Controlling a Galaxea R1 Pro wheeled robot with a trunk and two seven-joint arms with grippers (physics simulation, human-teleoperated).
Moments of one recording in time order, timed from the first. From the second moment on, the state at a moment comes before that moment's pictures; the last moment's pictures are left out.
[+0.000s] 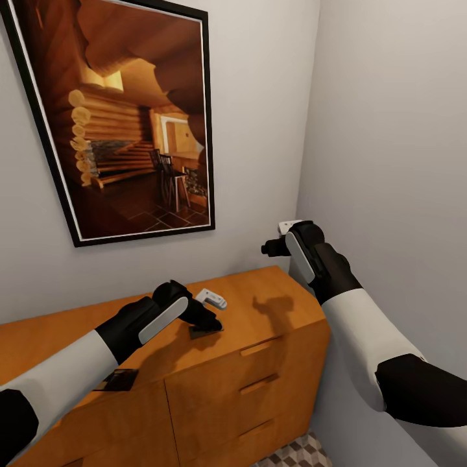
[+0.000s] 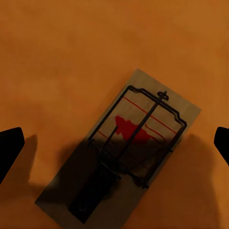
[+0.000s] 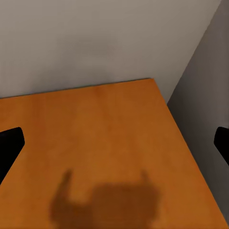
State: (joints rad) left arm -0.99 0.16 -0.90 -1.06 0.82 1.05 0.12; right arm -1.15 0.08 0.25 -0.95 -0.24 1.04 -0.20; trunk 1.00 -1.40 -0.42
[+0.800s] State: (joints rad) left arm -0.99 0.16 -0.90 -1.02 0.82 1.05 0.12; right arm -1.15 0.08 0.25 -0.95 -0.24 1.04 -0.20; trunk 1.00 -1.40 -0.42
